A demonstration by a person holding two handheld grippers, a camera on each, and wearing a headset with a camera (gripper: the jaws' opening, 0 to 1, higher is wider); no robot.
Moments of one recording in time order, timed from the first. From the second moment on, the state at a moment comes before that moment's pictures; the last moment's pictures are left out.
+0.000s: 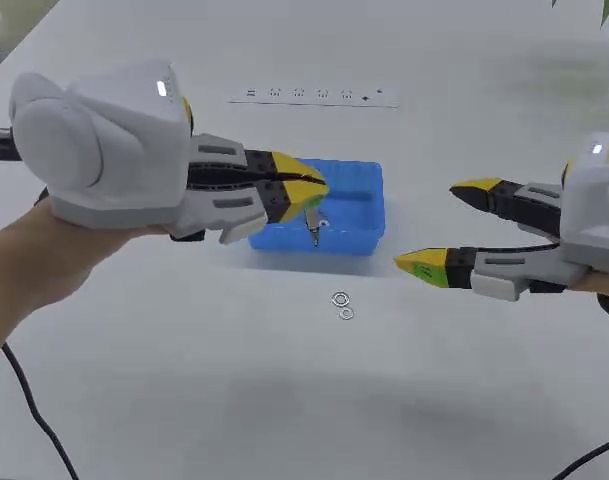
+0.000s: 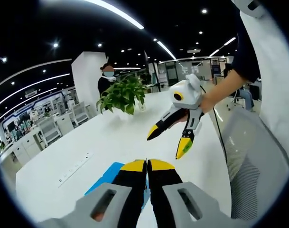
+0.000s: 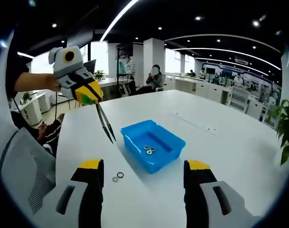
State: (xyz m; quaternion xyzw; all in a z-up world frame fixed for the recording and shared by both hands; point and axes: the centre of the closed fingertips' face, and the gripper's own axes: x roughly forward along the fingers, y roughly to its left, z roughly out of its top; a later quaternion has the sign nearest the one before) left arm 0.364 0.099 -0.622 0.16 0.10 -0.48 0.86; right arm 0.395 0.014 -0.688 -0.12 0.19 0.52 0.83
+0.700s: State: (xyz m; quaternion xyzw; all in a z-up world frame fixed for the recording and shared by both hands) left arm 0.340 0.074 -0.661 0.13 0.10 -0.50 0.85; right arm 0.357 0.008 -0.711 -0.14 0.21 0.55 0.80
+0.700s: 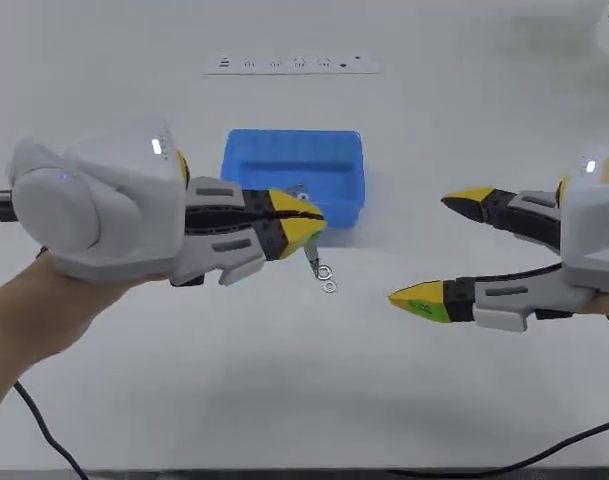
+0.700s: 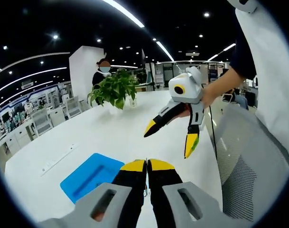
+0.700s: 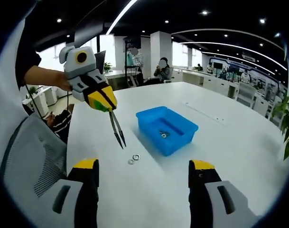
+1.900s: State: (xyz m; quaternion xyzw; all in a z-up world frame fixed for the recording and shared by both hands) left arm 0.347 0.058 -0.694 0.15 0.12 -0.53 0.83; right arm 0.324 0.016 -0.738 -0.11 0.24 0.57 0.78
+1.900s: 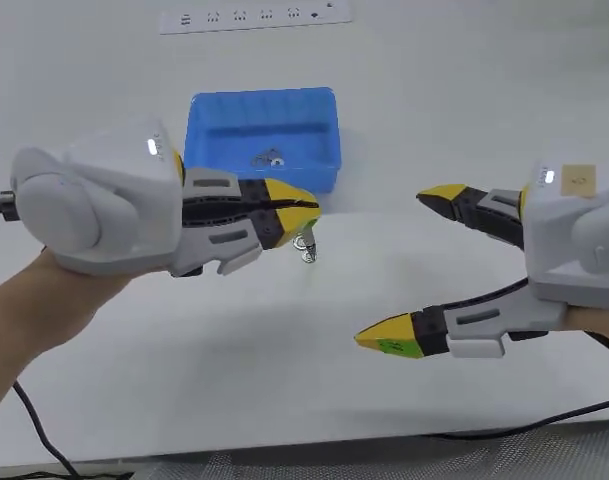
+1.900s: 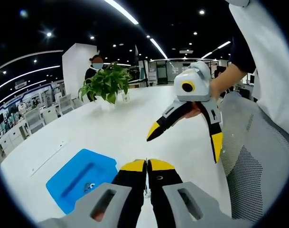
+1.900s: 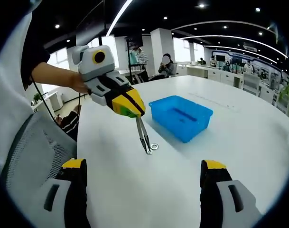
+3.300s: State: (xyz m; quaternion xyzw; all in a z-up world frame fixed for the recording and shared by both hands) left arm 0.344 0.062 -0.708 0.17 0.16 -0.53 0.81; right arm 0.328 0.081 -0.762 -0.18 0.21 0.67 0.69
